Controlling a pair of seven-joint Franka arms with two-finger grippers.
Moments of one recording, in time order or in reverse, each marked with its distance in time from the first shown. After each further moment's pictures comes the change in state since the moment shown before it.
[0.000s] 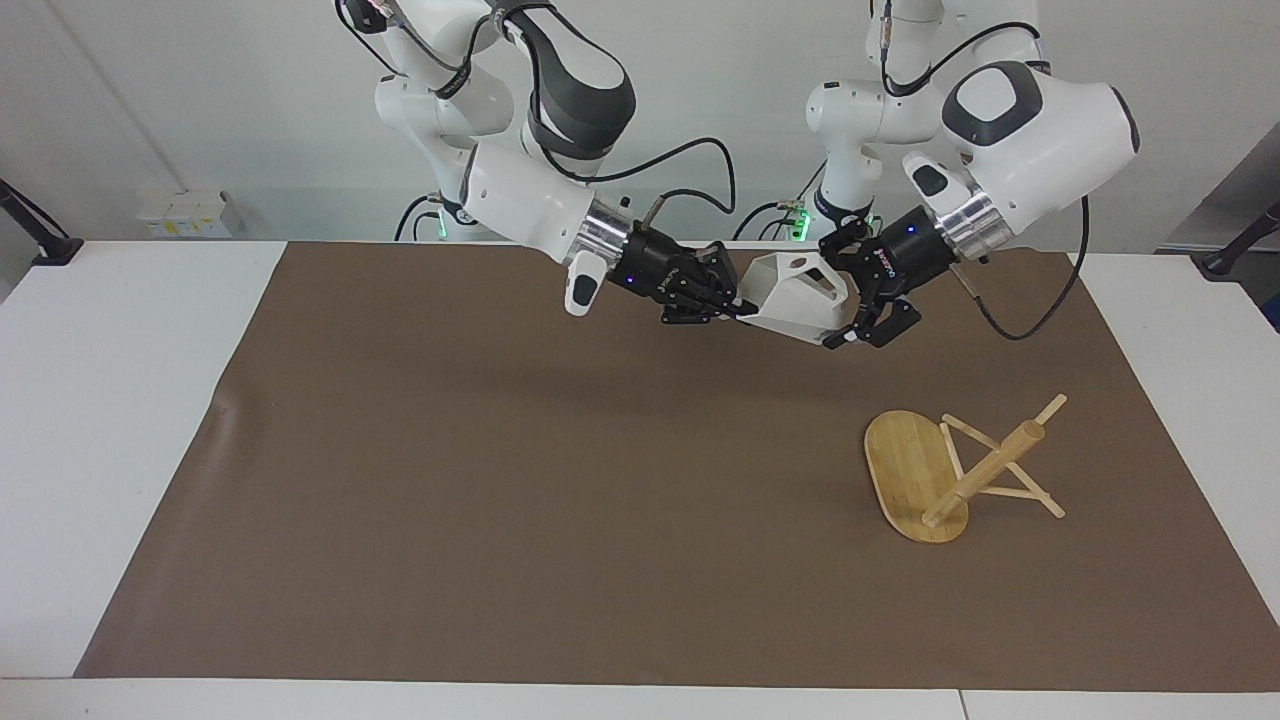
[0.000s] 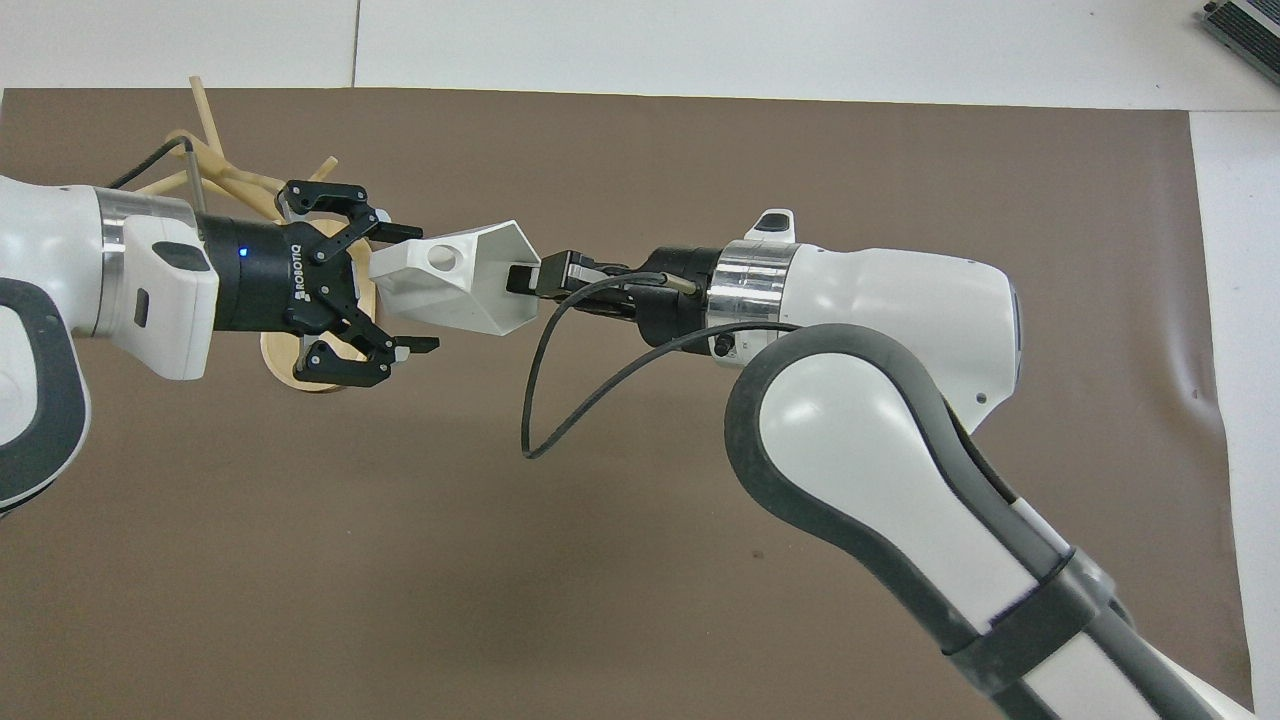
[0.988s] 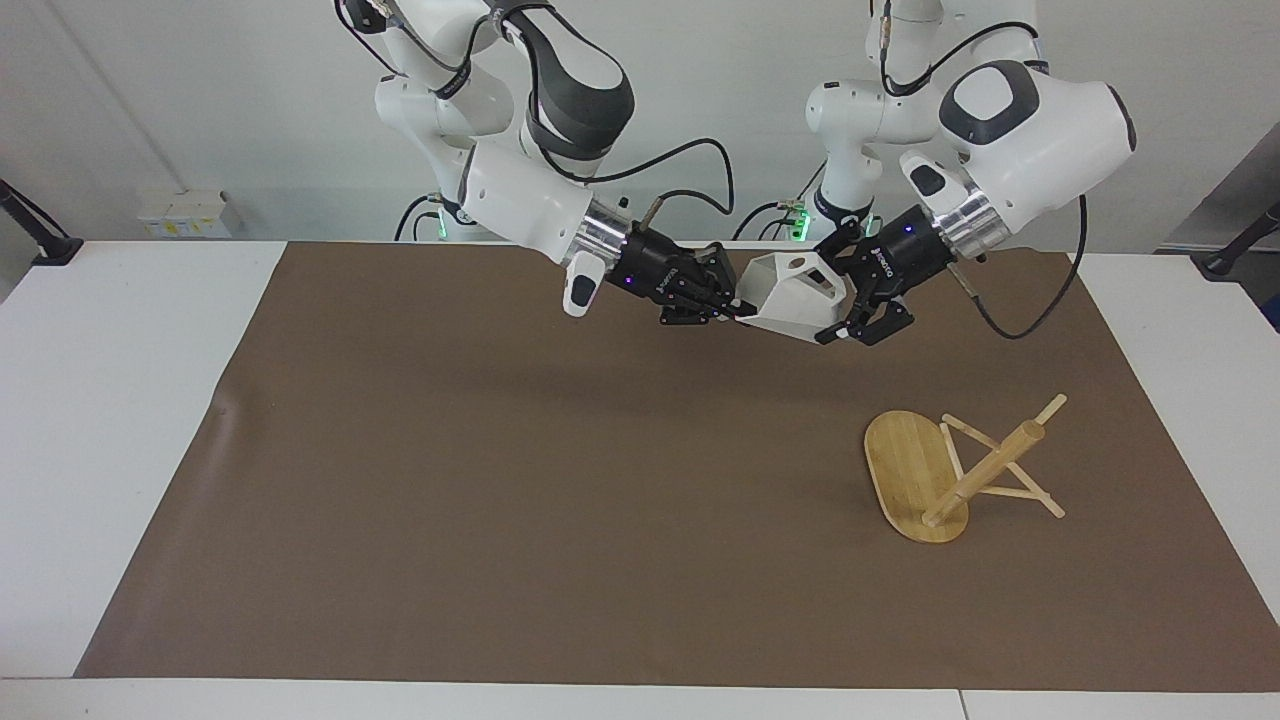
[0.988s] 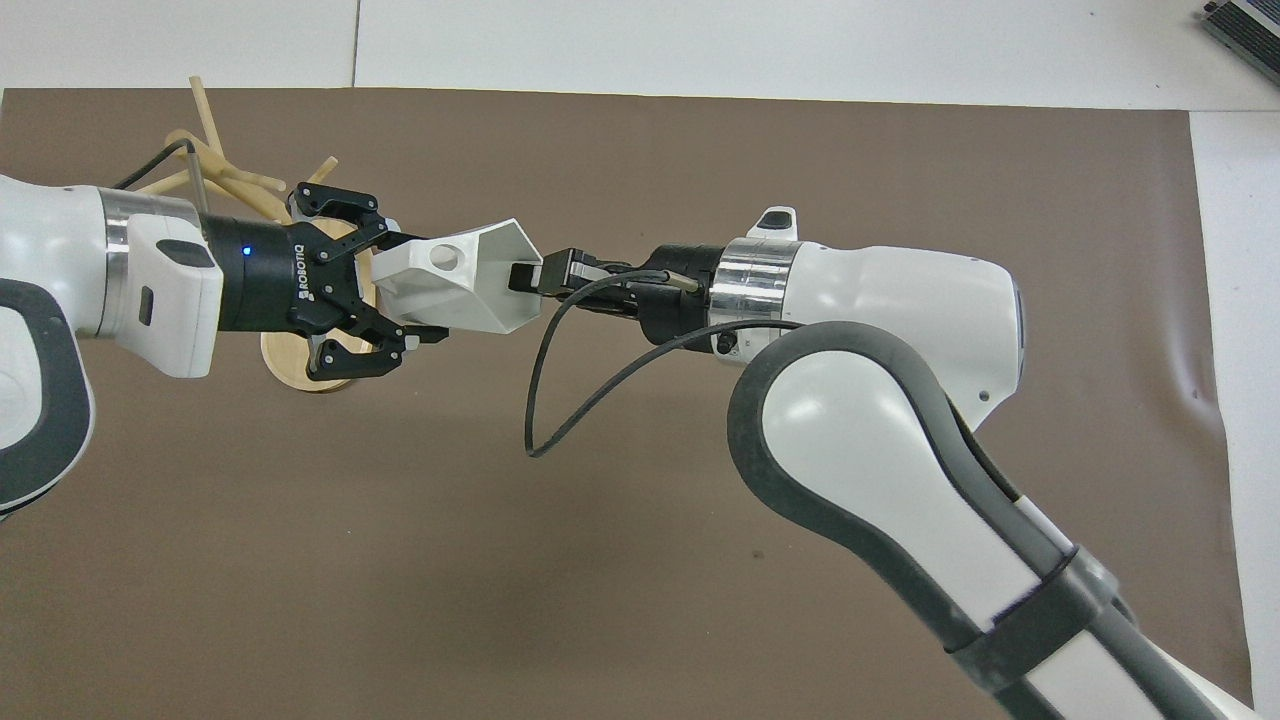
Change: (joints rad) left arm -0.002 -0.001 -0.003 0.000 0.000 0.006 -0.030; right arm -0.002 0.001 -0.001 0.003 -0.004 -0.002 0.000
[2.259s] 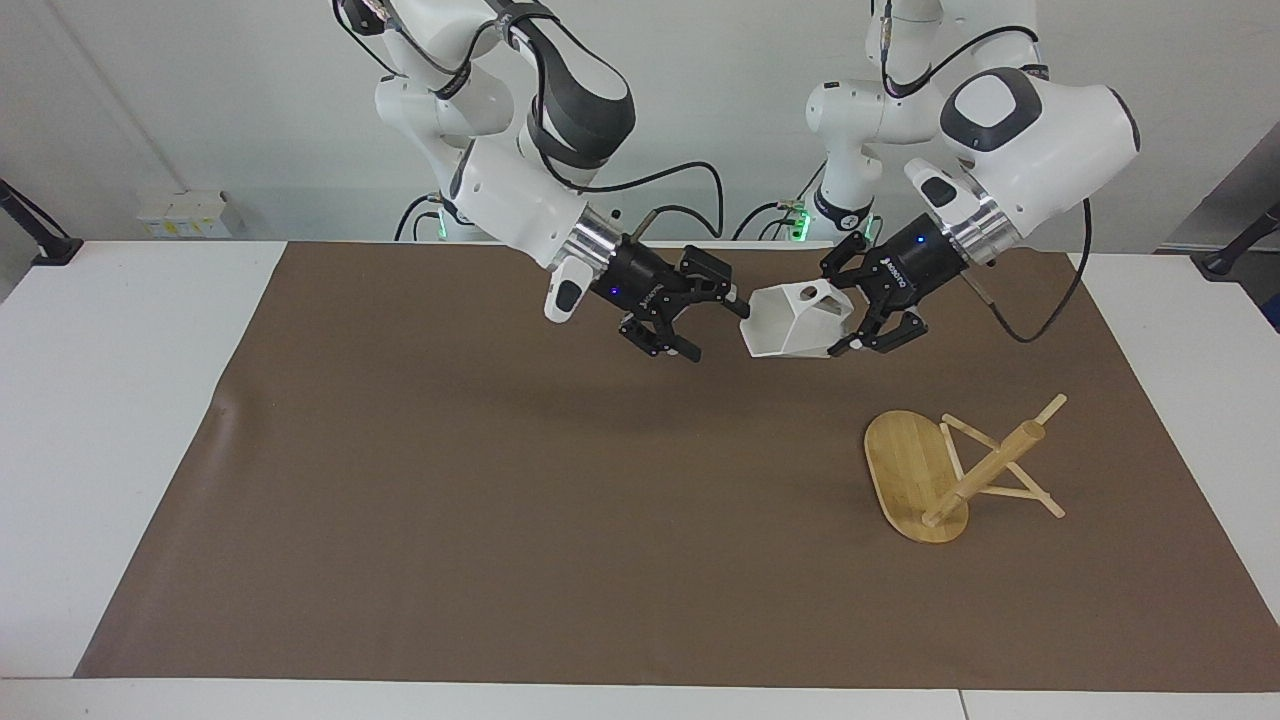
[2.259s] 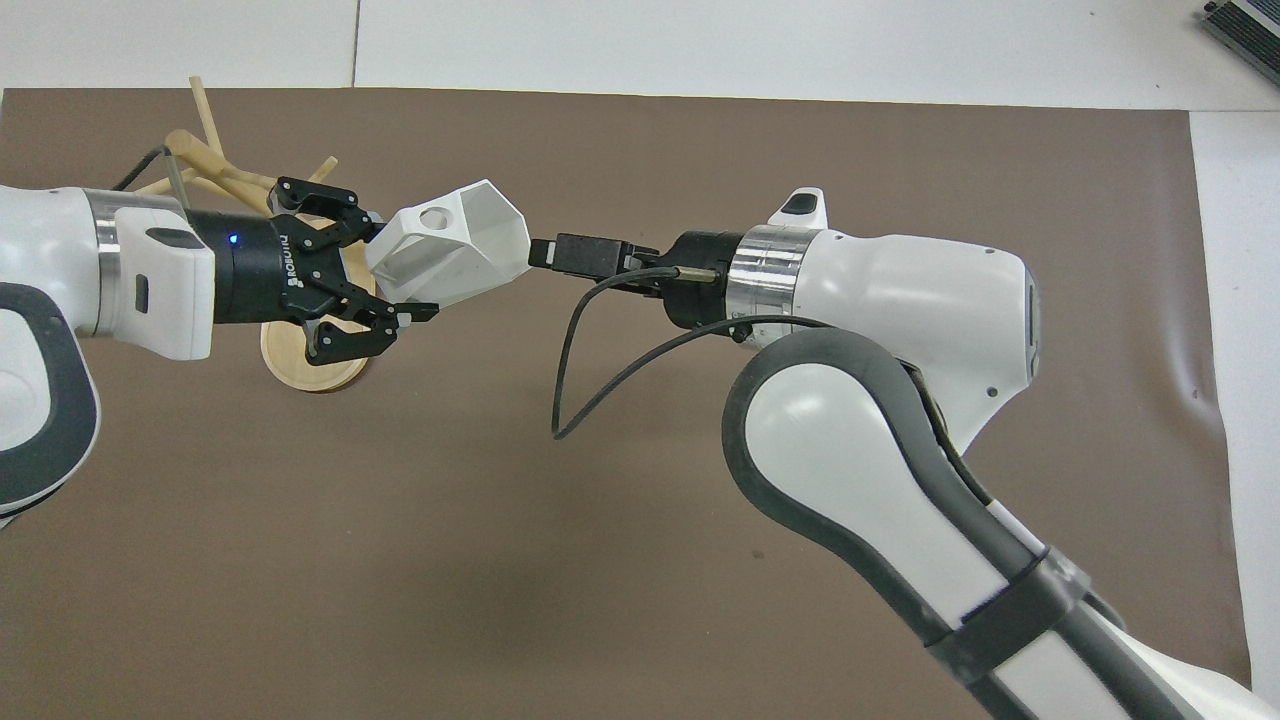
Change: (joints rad) left arm 0.001 -0.002 0.010 -0.039 0.004 0.096 -0.088; right arm -0.003 0.009 -0.036 -0.014 -0.228 0.058 0.021
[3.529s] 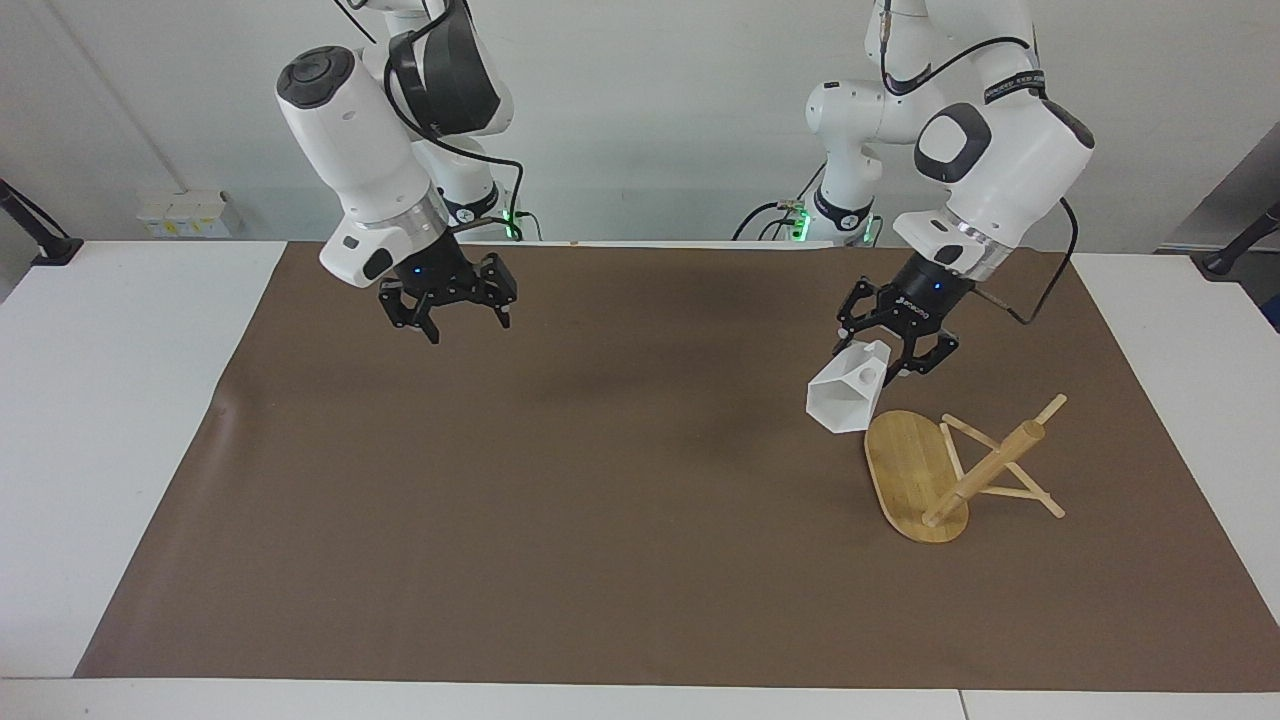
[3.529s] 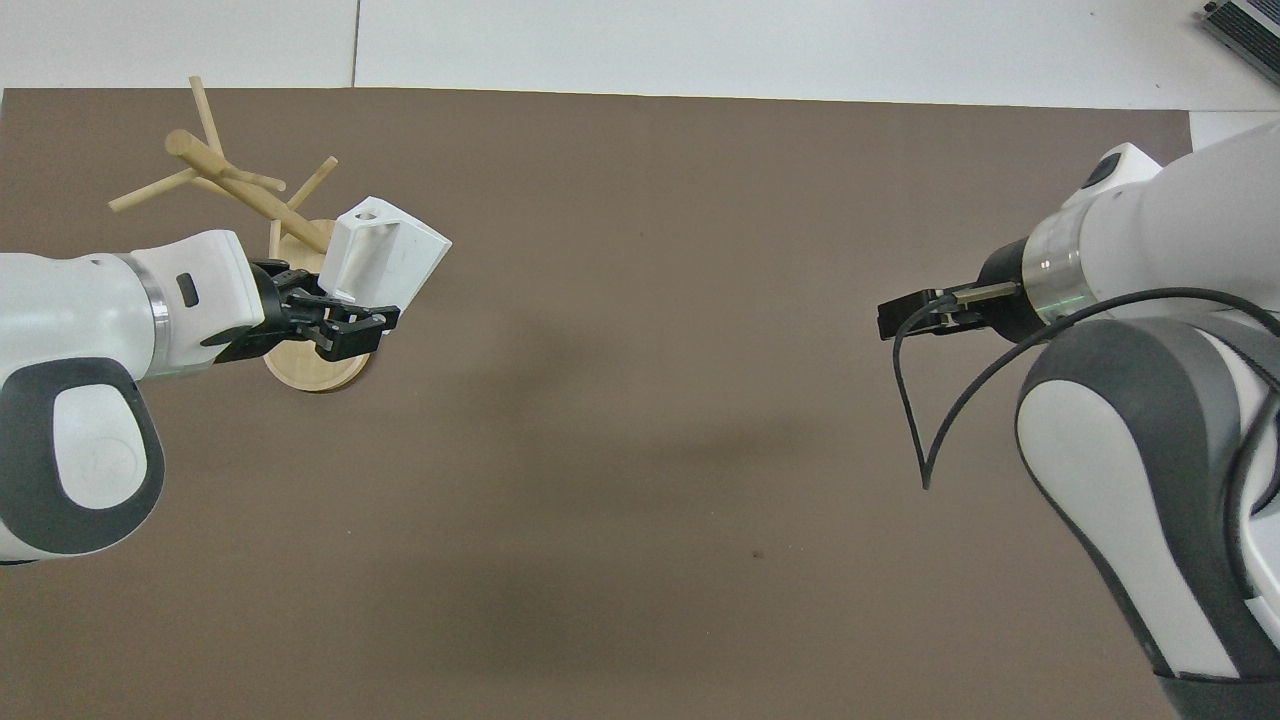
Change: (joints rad) left arm -0.001 -0.058 -0.005 -0.196 0.316 0.228 -0.778; right arm -0.010 -0.214 -0.384 0.034 -0.841 -0.761 0.157
